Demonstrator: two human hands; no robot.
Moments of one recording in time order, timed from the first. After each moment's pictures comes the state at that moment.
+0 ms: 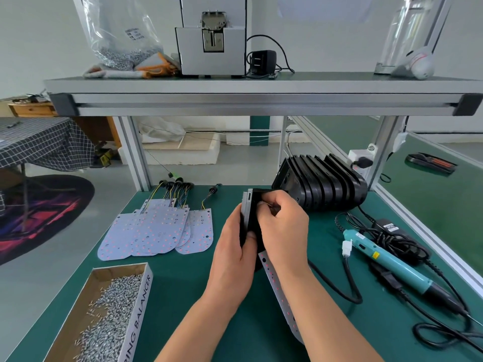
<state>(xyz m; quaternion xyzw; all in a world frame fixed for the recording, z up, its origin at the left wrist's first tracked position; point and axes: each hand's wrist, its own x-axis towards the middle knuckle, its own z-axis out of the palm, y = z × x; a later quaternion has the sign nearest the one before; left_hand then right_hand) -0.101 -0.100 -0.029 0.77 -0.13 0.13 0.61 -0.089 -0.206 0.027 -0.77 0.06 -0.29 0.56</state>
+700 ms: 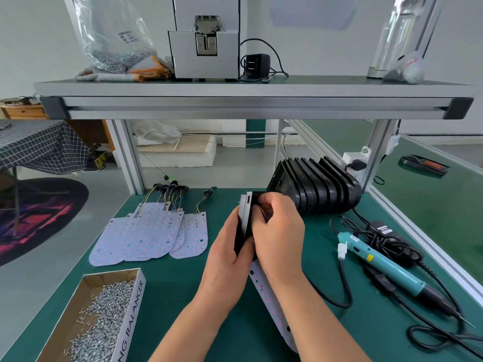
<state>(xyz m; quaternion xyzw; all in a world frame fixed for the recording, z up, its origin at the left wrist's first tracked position) -0.102 -0.098 -0.021 0.74 -0.19 0.13 0.63 -0.086 -0.206 0.017 -0.80 0.03 -0.40 0.45</state>
